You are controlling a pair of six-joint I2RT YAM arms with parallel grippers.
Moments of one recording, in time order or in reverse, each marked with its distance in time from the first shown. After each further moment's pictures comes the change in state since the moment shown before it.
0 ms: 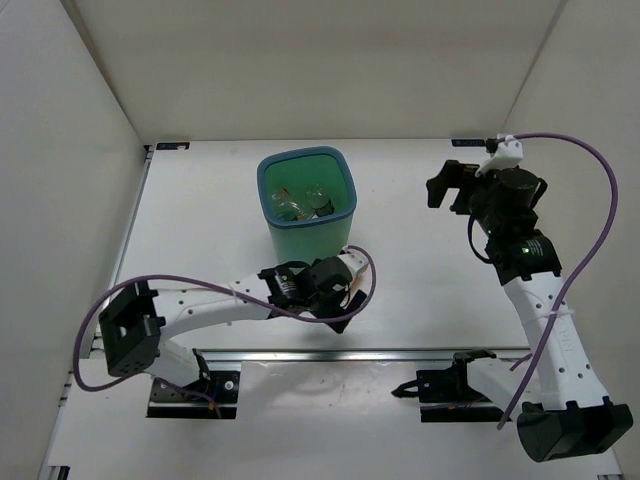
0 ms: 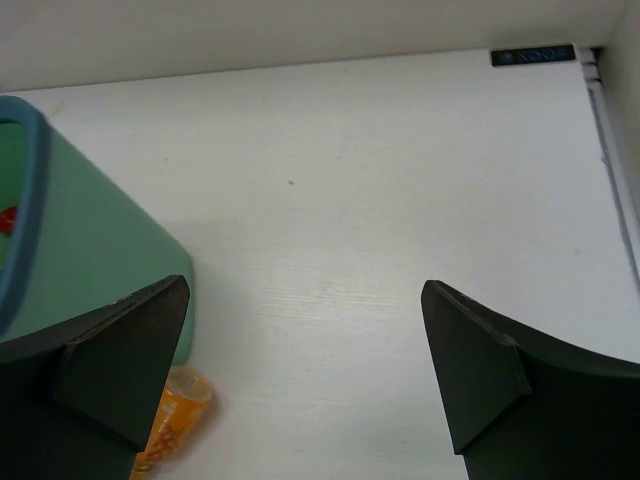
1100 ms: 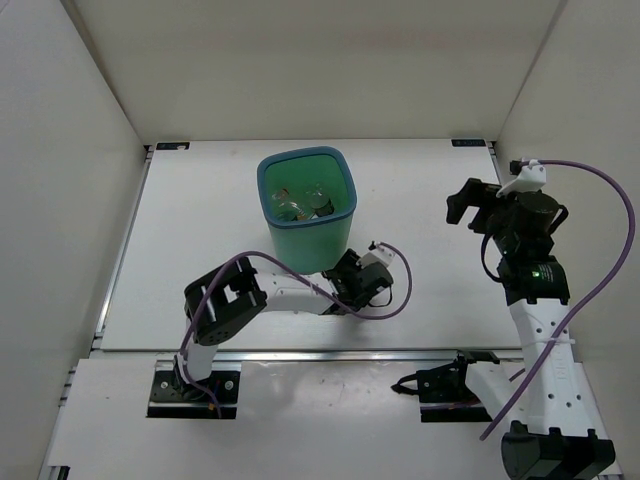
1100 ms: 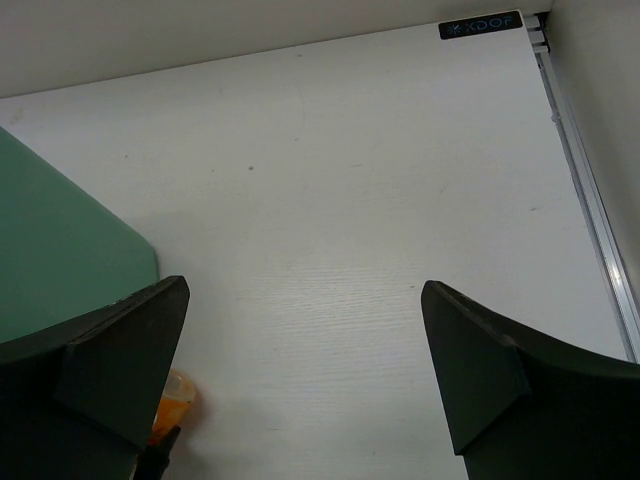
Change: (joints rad) left arm -0.021 0.510 0.178 0.374 -0.510 0.099; right arm -0.175 -0.149 -0.146 -0.027 -0.065 -0.001
